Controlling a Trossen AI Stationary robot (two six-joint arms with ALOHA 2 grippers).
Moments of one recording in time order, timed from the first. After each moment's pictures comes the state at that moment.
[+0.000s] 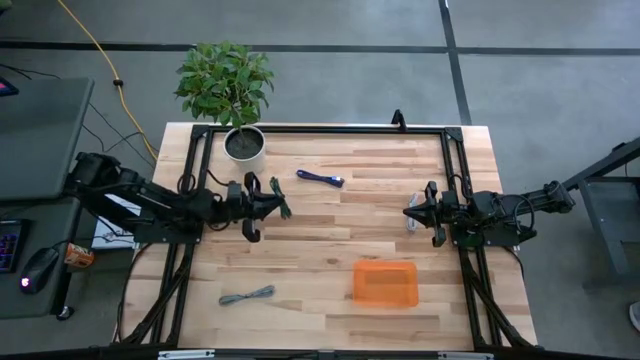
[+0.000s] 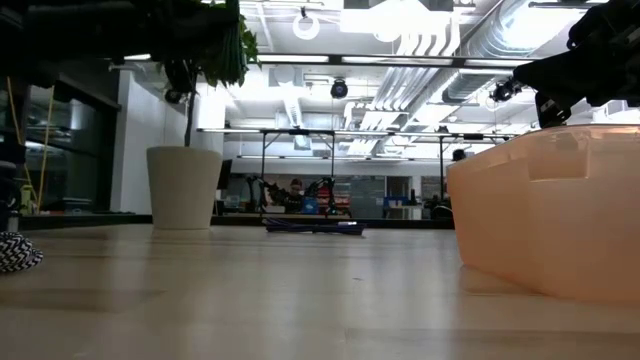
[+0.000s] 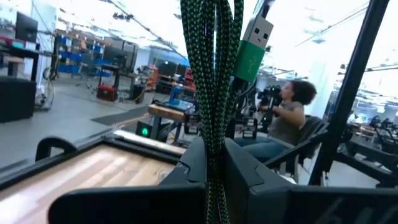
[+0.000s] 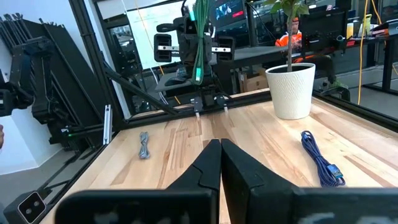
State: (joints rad) left arm -0.06 1.14 0.21 1.17 -0.33 -0.15; right arm 0.24 0.01 0.01 0.06 0.25 0.17
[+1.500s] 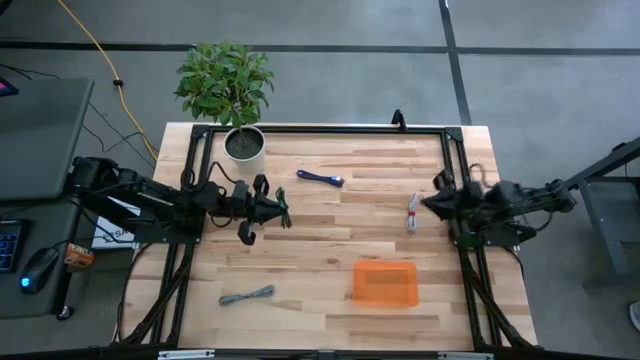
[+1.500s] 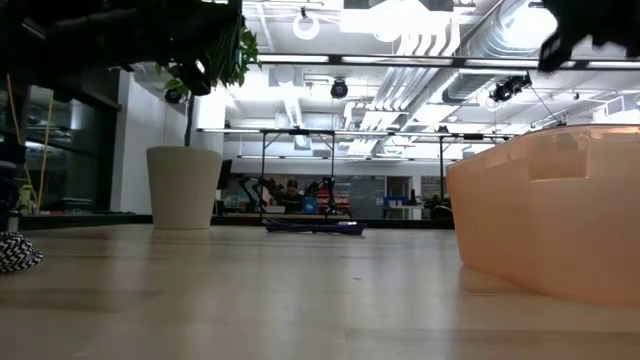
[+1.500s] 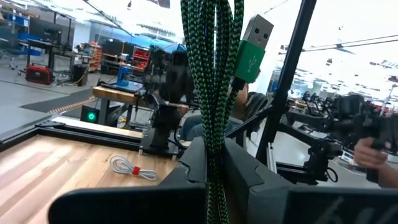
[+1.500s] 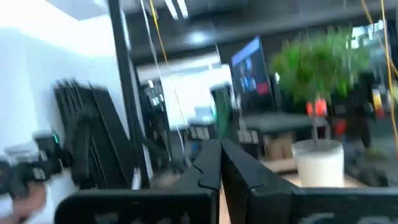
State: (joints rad) left arm 0.06 1.14 0.22 1.10 0.04 -0.22; right arm 0.24 0.03 0.12 0.30 0.18 0.09
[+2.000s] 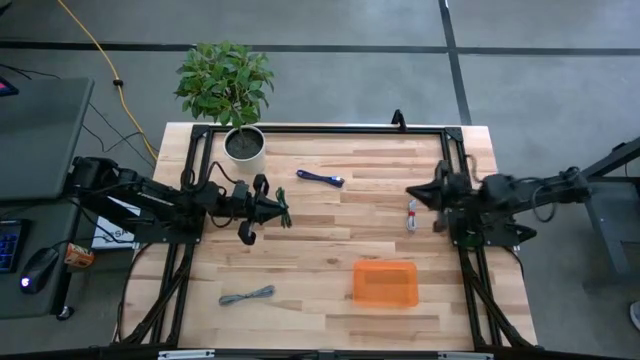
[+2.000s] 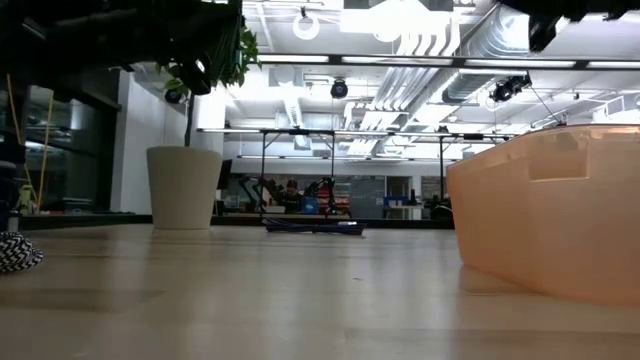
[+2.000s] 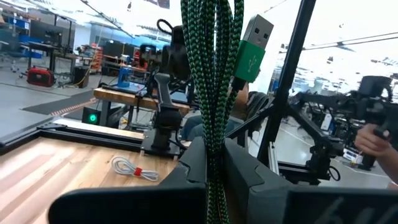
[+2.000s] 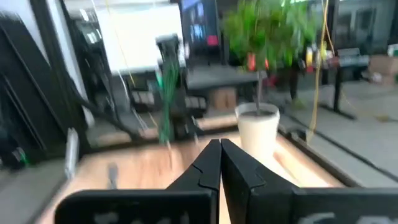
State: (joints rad) left arm 0.07 1.14 0.22 1.10 0.03 -0.21; right arm 0.24 0.40 0.43 -0.01 0.39 0.07
